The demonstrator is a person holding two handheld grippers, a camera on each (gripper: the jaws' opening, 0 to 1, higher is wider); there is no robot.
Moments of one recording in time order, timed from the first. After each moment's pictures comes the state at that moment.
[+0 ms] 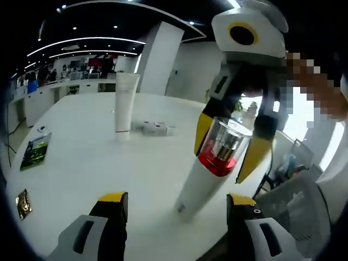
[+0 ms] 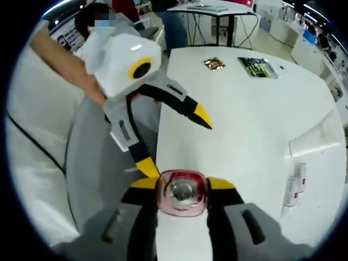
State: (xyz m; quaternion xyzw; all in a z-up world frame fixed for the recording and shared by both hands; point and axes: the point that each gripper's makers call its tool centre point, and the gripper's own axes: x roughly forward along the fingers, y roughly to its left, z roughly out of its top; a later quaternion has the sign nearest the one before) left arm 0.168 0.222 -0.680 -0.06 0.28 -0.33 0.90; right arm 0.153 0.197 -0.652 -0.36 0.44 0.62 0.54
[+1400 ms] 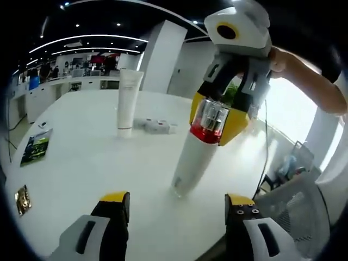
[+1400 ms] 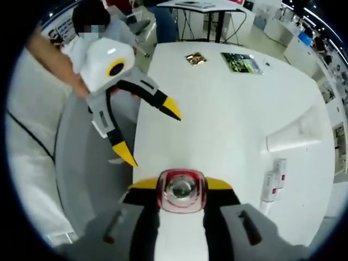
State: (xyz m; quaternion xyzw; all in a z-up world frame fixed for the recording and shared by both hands) left arm 0.168 0.225 -0.684 -0.06 0.28 -0.33 0.90; right arm 0.207 0.183 -0.641 -0.41 0.43 0.58 0.56
